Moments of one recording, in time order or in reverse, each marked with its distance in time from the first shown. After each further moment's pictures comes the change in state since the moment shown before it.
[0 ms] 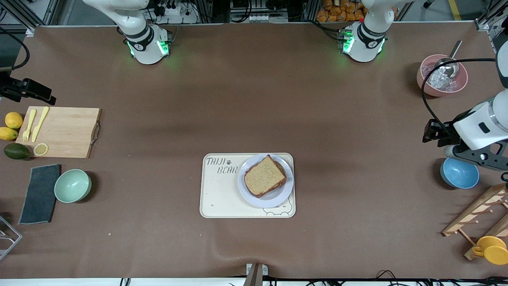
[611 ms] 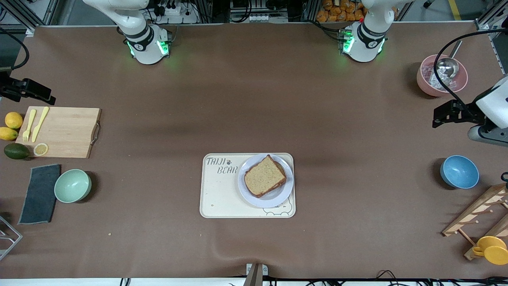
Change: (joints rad) left arm 0.004 -0.085 0.010 0.017 -0.005 -0.045 -0.089; right arm -0.001 0.000 -0.002 0.000 0.000 0.000 0.000
